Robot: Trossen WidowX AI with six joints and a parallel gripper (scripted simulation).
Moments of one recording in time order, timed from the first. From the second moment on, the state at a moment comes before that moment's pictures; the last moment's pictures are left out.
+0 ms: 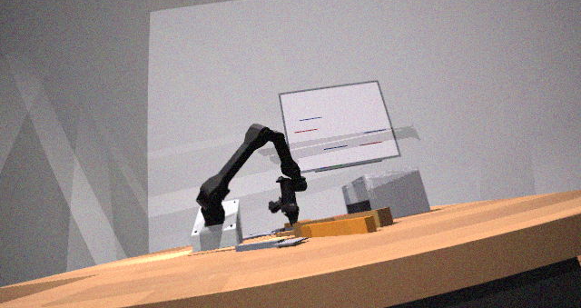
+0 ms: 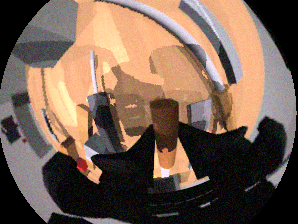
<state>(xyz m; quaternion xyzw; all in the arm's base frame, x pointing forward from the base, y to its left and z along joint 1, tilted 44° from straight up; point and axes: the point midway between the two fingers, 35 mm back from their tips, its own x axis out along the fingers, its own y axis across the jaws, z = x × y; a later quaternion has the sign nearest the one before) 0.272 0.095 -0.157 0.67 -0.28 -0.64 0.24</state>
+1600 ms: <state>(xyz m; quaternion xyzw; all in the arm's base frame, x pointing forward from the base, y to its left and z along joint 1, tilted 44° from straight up) 0.330 0.094 -0.153 0.67 -0.28 -0.64 0.24</state>
